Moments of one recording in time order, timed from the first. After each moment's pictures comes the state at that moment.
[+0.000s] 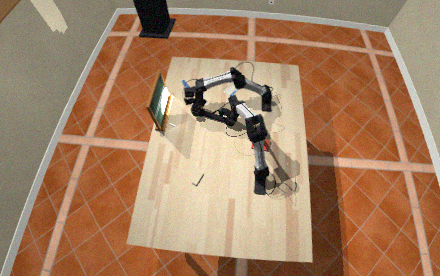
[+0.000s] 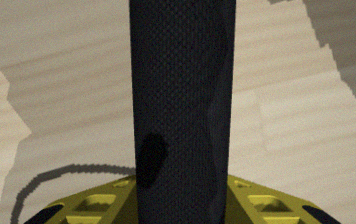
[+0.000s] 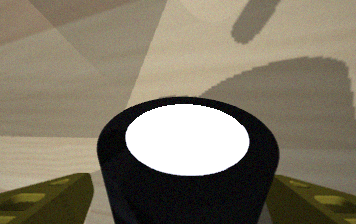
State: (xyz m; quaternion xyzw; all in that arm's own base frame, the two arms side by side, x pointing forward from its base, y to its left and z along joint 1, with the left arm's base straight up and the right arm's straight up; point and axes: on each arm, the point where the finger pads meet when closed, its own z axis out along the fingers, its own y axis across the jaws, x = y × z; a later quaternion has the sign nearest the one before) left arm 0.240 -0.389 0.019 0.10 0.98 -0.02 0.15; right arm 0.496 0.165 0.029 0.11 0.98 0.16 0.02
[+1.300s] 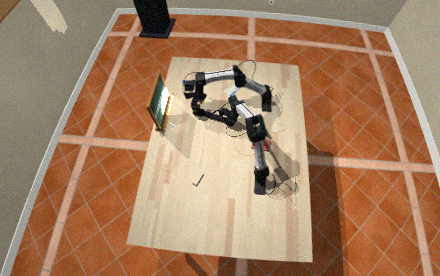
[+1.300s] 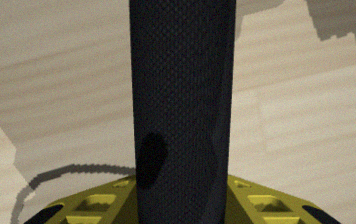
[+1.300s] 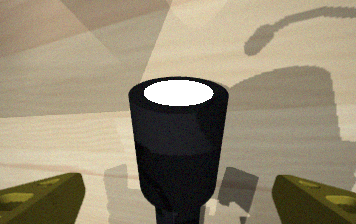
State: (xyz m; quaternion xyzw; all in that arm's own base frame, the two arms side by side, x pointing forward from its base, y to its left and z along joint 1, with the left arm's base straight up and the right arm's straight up) left arm 0.240 -0.389 0.019 0.10 0.98 -0.02 0.15; right arm 0.494 0.147 0.074 0.12 0.98 0.16 0.02
